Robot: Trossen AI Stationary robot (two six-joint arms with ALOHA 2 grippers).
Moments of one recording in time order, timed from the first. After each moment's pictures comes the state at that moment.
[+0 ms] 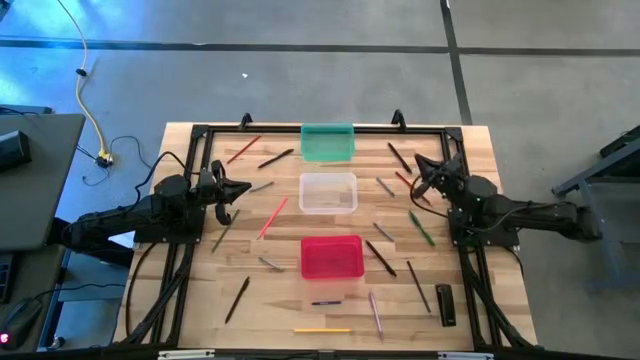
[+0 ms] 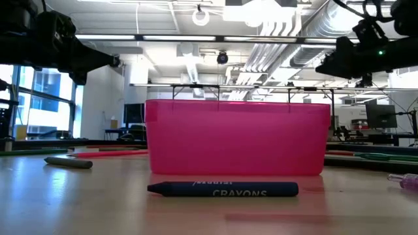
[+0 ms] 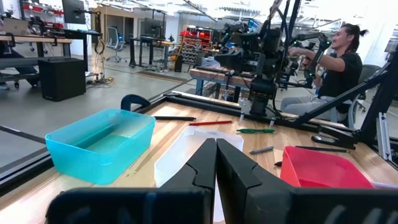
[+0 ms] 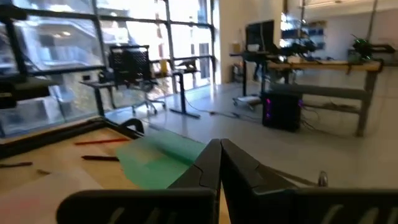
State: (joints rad) left arm 0.39 0.00 0.01 0.01 0.01 -0.13; right arm -0.22 0.30 0.05 0.33 0.62 0.01
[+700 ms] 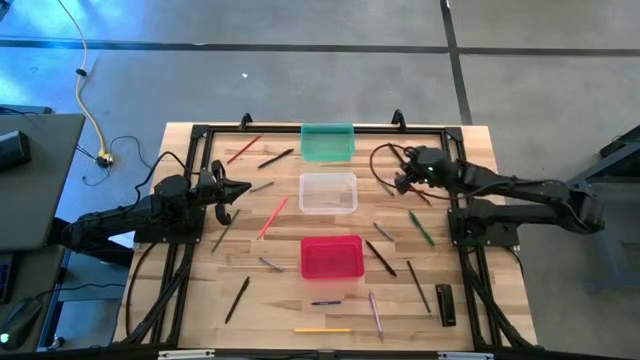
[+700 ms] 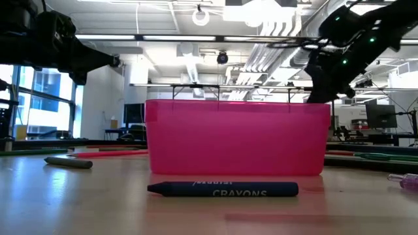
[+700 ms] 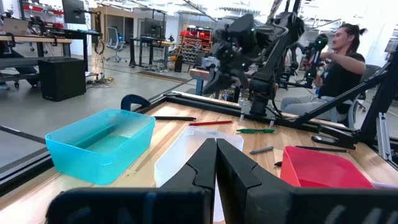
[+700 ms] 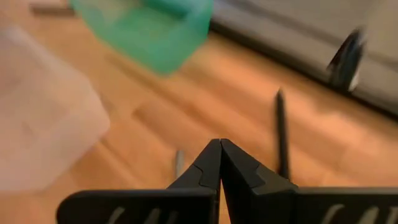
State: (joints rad) left arm 0.39 0.00 0.01 0.01 0.01 -0.13; right arm -0.47 0.91 0.46 -0.29 0.25 0.31
